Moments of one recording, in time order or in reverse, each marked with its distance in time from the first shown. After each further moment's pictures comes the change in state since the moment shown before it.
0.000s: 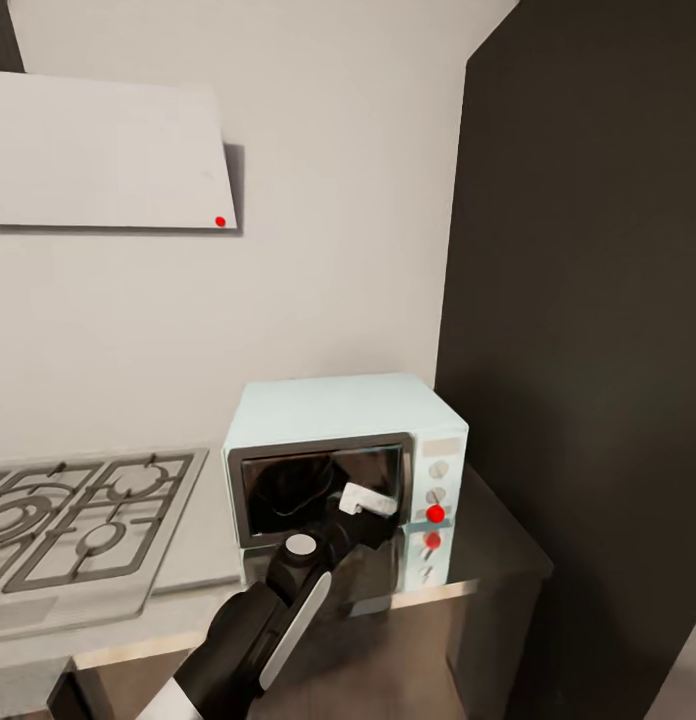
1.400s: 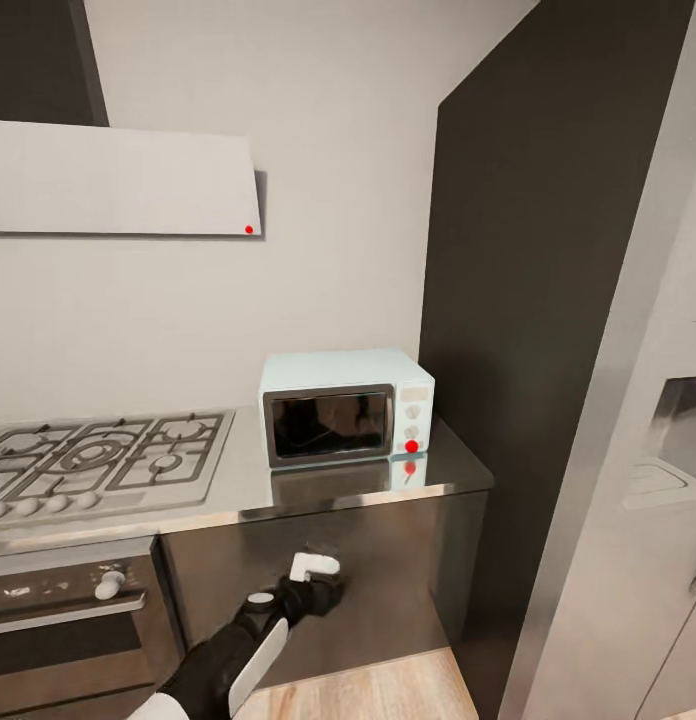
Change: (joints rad) left arm 0.000 0.085 0.047 0.498 0.253 -0.175 0.016; right arm 0.000 -0.007 0.008 -0.003 0.010 -0.011 0.000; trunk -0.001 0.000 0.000
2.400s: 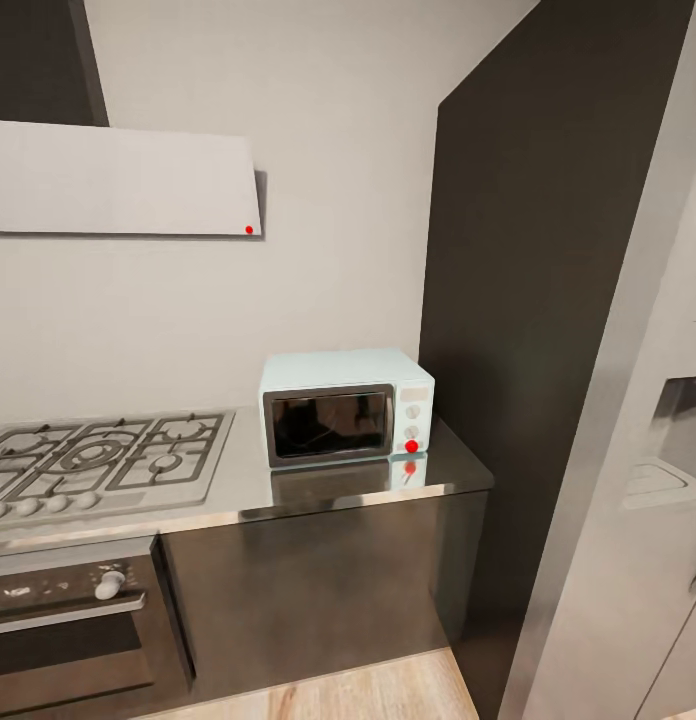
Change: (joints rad) left arm 0.164 0.060 0.012 0.744 0.227 -0.233 -0.151; right arm 0.000 0.006 -0.001 0.000 -0.001 -0.002 0.000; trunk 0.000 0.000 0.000
